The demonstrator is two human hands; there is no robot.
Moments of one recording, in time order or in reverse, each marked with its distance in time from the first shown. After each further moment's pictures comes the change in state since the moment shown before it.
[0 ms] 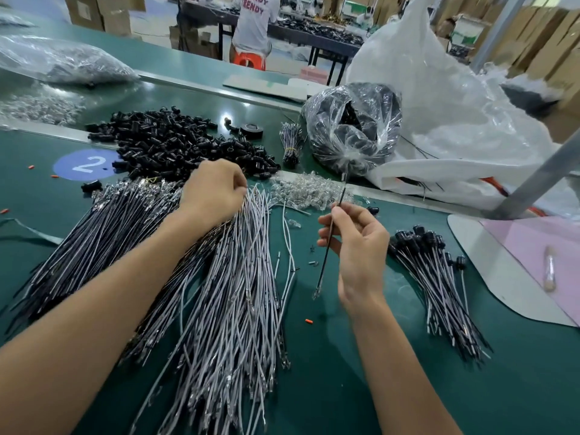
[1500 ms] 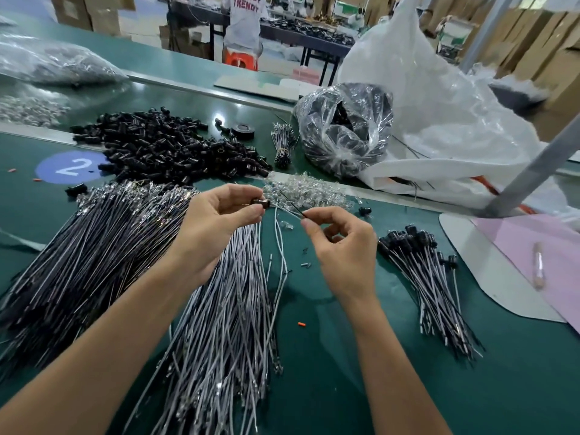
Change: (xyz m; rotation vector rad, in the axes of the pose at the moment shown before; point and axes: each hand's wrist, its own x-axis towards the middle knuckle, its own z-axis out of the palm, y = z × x) left_hand -0.062 0.026 0.002 -1.188 -0.085 -0.226; right_hand 0.003 0.003 -0.005 -0.557 -0.136 -0.331
